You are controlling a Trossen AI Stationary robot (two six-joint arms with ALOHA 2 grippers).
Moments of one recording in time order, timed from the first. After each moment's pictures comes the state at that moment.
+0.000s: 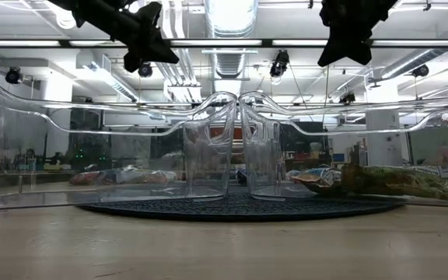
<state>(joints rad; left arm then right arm) 0.62 1.10 1.00 -0.26 0.19 -0.16 -0.43 1.05 1.08 -0.80 -0.06 0.31</state>
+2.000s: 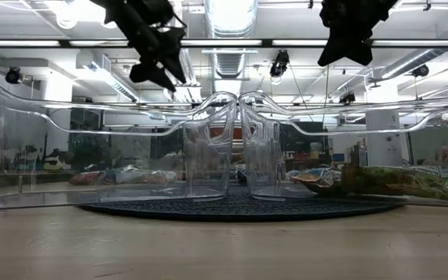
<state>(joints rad) 0.62 1.42 1.35 -0.74 0.13 -0.23 -0.43 1.05 1.08 -0.80 -0.08 0.34</state>
